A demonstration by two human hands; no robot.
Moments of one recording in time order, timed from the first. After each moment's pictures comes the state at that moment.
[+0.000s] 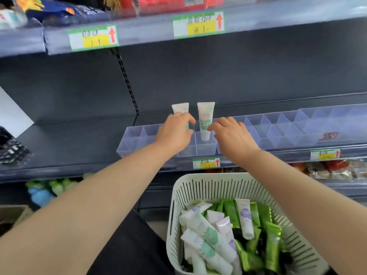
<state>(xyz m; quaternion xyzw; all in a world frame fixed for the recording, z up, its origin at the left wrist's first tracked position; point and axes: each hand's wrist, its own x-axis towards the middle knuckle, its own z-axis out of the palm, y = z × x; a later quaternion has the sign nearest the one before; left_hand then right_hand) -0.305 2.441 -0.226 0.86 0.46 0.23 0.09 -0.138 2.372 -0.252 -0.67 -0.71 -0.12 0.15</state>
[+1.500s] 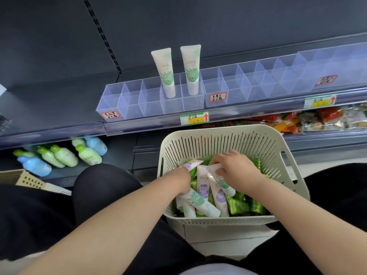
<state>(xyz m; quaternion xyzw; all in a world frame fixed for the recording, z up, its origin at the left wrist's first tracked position) -0.312 2.318 -0.396 0.79 0.51 -0.29 0.17 -0.146 2.245 -0.384 -0.69 -0.71 0.12 0.09</state>
